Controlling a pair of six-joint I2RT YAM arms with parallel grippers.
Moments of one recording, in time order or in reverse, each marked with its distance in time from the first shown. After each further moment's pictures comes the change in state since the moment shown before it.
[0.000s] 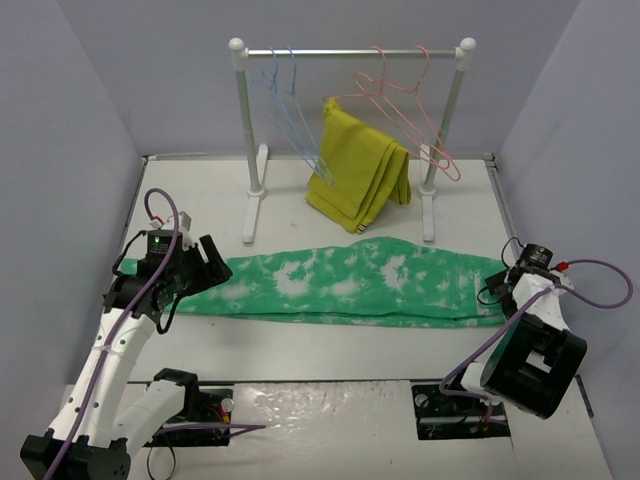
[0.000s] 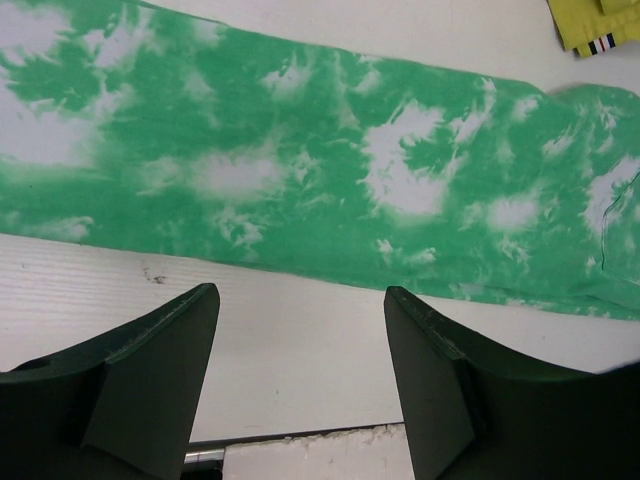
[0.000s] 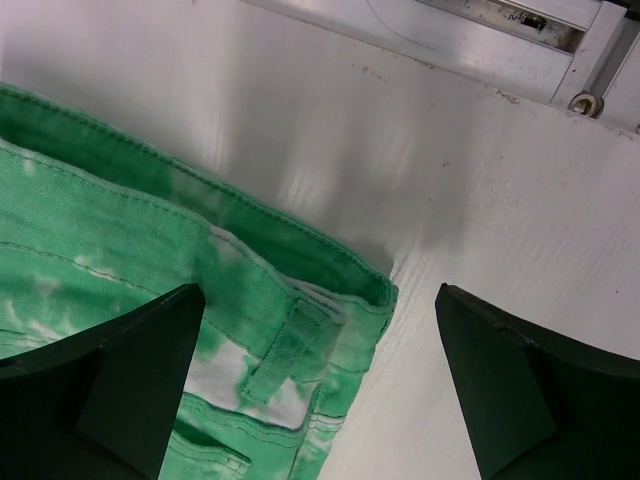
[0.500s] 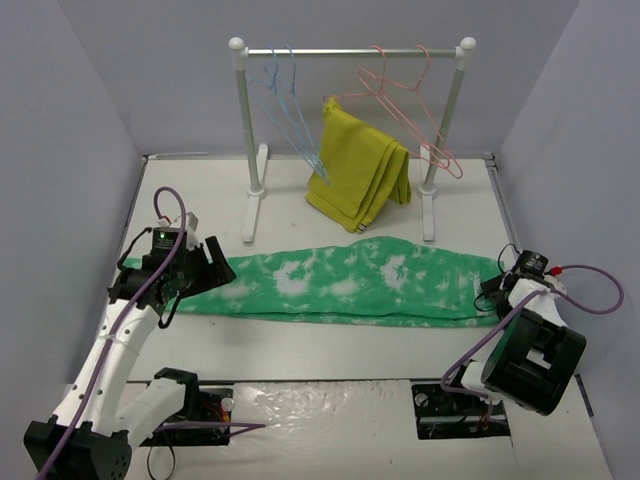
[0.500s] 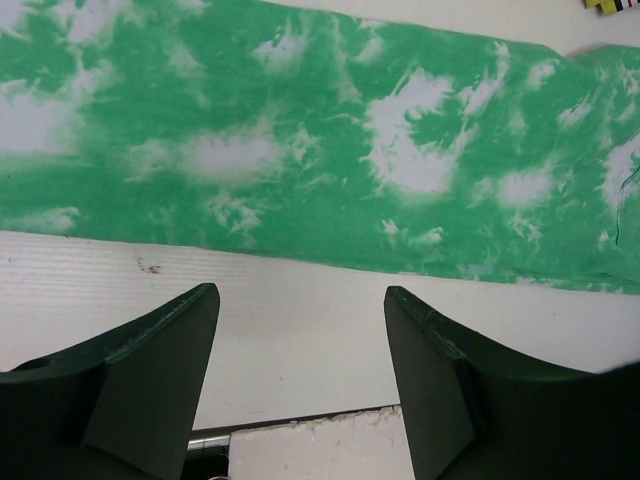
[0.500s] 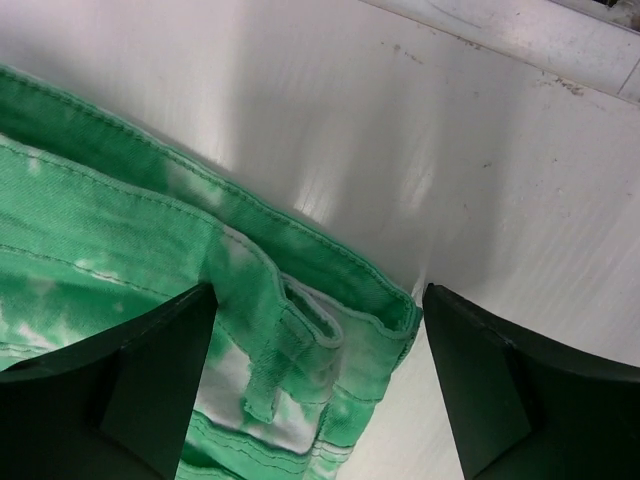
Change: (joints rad) left arm 0.000 0.049 0.000 -0.016 0.046 0.032; right arm 0.000 0.019 -0.084 0.120 -0.059 -0.005
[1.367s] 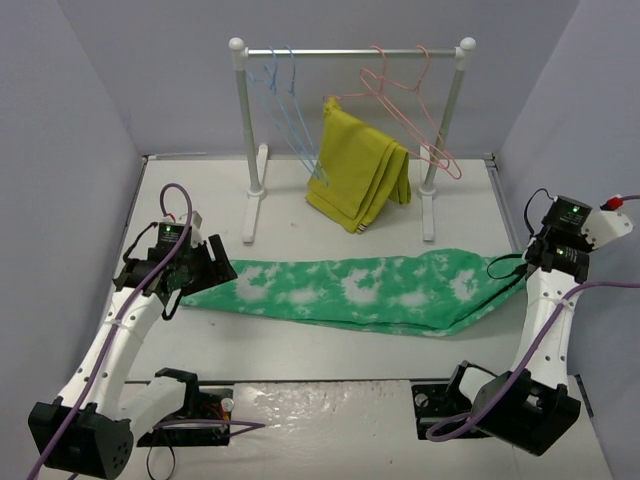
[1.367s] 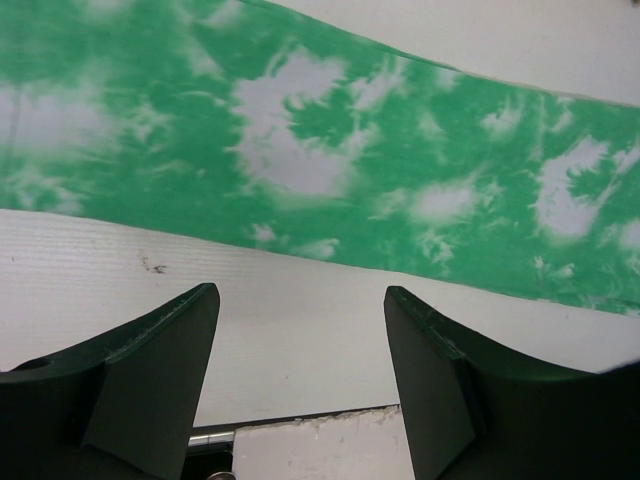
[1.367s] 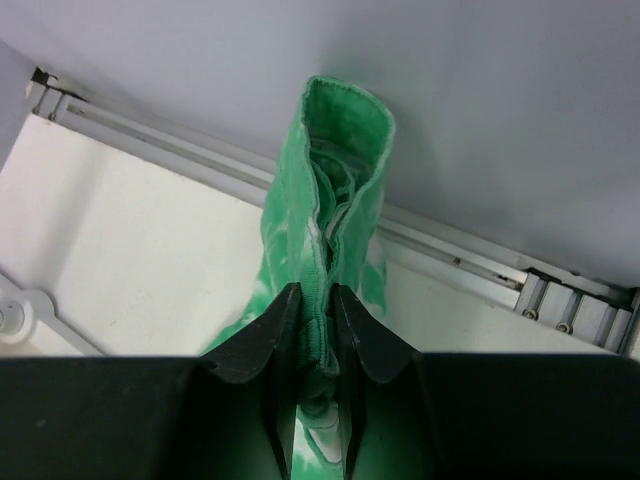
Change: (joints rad) left arm 0.000 0.074 0.022 -0.006 -0.005 0.007; right arm 0.088 -0.220 0.469 -0.160 0.270 -0.110
